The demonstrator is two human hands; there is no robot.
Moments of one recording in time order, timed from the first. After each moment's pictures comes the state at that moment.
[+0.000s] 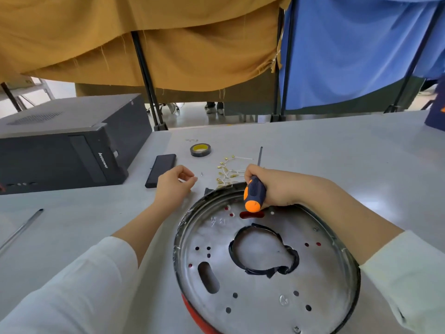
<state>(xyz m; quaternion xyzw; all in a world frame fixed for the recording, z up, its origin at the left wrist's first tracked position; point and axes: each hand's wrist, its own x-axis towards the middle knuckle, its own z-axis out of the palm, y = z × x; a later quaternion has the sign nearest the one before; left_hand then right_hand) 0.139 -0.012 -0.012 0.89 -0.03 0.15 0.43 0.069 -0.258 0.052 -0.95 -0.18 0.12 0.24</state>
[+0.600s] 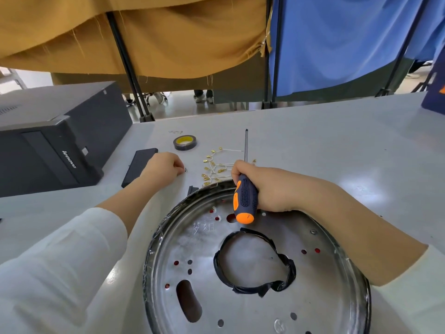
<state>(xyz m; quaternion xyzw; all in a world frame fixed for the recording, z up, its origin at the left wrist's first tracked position) 0.211 -0.018 -0.003 0.98 -0.10 0.06 0.18 0.065 -0.260 0.045 -0.94 -0.19 0.10 0.26</state>
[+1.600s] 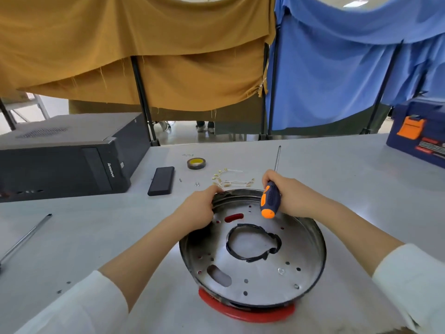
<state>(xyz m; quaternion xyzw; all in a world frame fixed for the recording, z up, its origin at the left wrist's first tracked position) 0.038 -0.054 0.043 0.96 -0.19 -0.03 0.21 0.011 -0.287 0.059 -0.96 -0.12 -0.04 0.24</state>
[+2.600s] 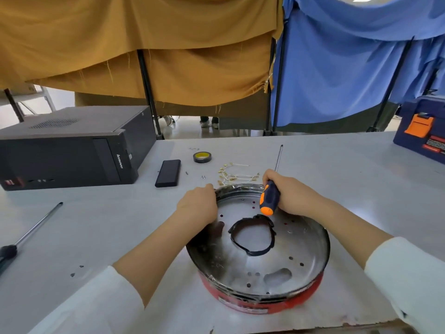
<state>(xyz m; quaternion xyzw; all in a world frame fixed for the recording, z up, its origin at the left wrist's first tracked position) 0.022 -0.058 0.047 1.00 -0.06 0.01 0.03 0.012 -0.275 0.045 -0.97 -0.11 -0.04 0.20</state>
